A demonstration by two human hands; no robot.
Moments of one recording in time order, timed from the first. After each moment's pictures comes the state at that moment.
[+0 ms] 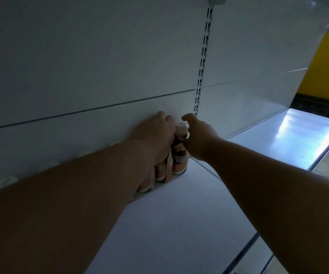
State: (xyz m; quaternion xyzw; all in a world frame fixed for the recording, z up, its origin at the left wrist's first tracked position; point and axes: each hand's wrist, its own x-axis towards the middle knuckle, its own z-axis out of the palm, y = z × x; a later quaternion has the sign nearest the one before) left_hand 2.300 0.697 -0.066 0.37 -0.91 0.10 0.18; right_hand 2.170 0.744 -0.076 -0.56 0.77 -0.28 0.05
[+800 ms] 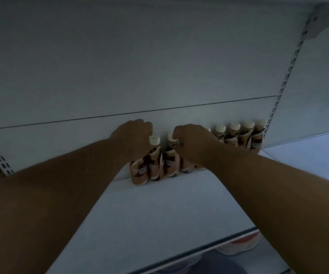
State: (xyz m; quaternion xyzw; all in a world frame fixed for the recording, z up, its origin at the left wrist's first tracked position) left_hand 2.655 0.794 -0.023 0.54 -0.83 0.05 0.10; right_hand 2.470 0.840 -0.022 -0.78 0.61 -0.16 0.02
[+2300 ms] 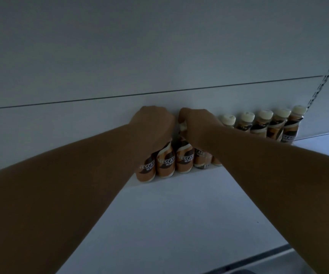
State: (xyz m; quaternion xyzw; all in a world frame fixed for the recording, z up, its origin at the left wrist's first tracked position) left_hand 2.623 0.749 -0.041 0.48 -0.85 0.19 0.01; right_hand 2.483 0.759 -0.051 -0.76 0.64 -0.15 0.03
